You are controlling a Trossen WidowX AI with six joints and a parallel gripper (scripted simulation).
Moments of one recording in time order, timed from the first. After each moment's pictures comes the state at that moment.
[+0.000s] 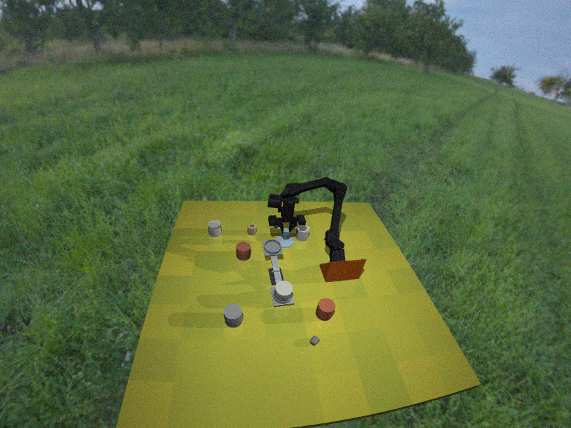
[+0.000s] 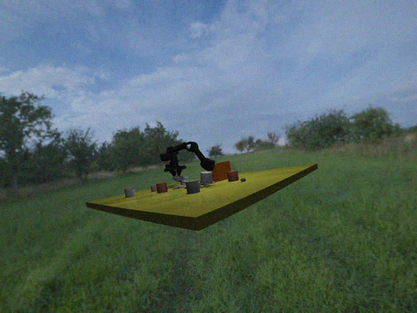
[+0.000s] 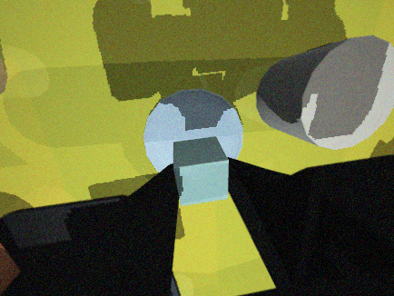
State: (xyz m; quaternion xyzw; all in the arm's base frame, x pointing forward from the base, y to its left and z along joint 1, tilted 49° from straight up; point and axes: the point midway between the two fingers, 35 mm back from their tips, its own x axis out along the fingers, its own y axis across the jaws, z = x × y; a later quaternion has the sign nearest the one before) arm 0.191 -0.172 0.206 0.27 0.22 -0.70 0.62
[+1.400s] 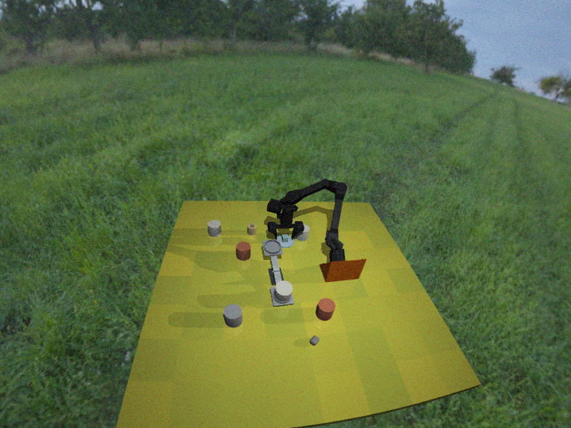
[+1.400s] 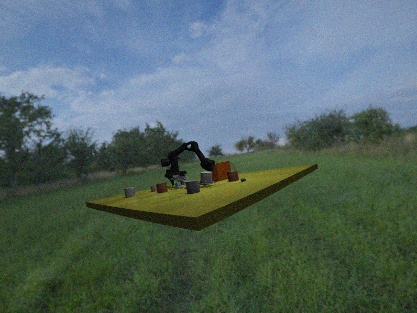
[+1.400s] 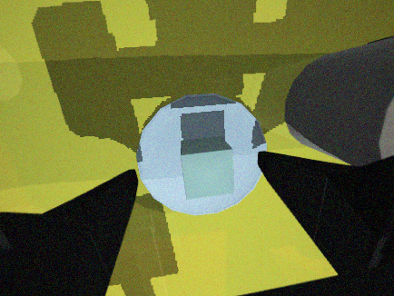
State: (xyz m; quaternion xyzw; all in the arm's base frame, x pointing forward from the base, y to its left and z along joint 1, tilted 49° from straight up) arm 0.190 -0.207 0.182 0.26 0.22 -0.70 0.63
